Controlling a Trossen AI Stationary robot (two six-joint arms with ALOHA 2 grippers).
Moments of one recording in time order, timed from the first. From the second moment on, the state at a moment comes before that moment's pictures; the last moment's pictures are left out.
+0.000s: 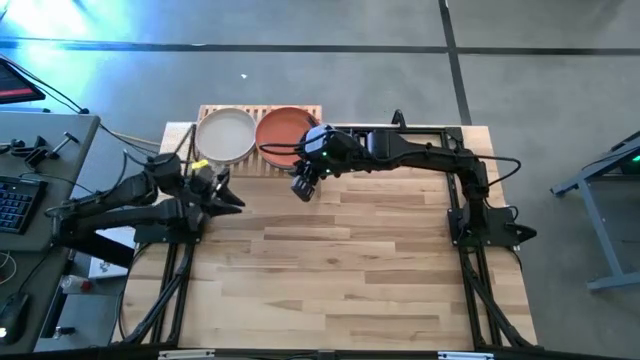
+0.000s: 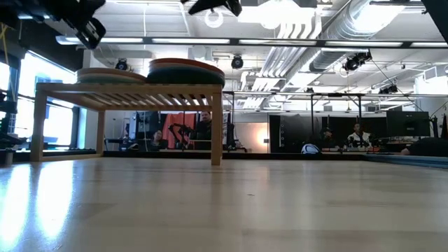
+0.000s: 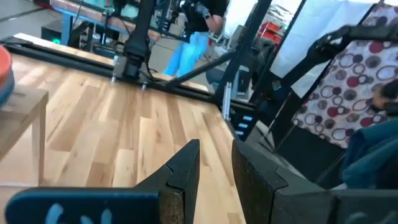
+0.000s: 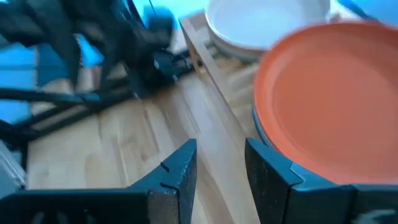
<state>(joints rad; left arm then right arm) 0.30 0.35 0.48 -0.26 0.57 -0.29 -0.06 1.97 2.18 -0.87 0.13 0.33</state>
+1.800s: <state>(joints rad) -0.30 0.35 0.01 0.13 -0.23 -0.23 -0.09 1.91 2.18 -0.88 0.10 0.23</state>
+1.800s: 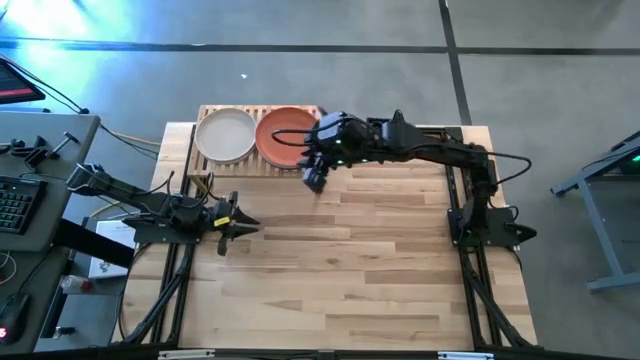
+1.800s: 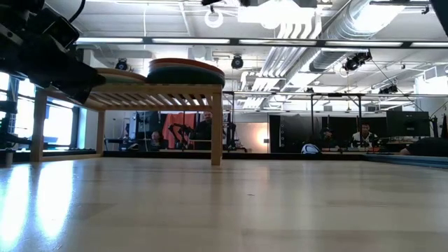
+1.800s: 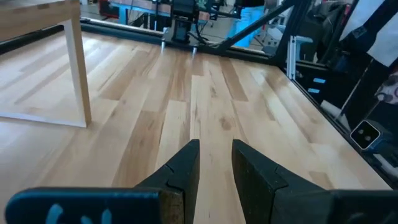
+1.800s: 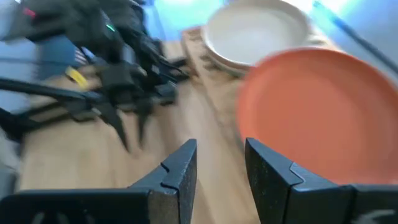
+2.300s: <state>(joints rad) -0.30 0.35 0.01 0.13 -0.23 -0.23 -0.12 1.67 2.18 -1.33 0.24 0.08</state>
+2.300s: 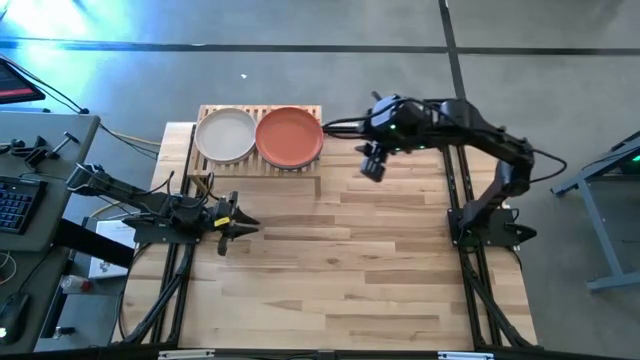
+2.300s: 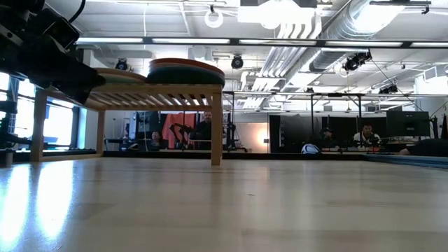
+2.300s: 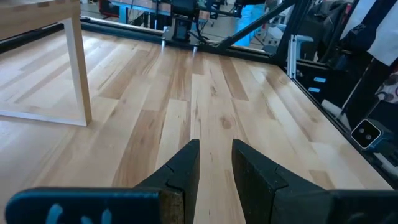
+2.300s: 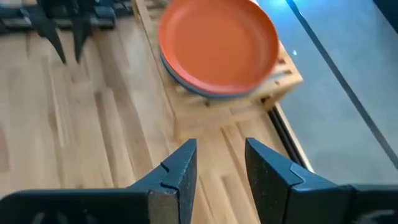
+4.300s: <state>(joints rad) -0.30 0.26 0.01 0.13 -0.23 -0.23 -0.16 0.44 0.12 0.11 -0.03 0.32</state>
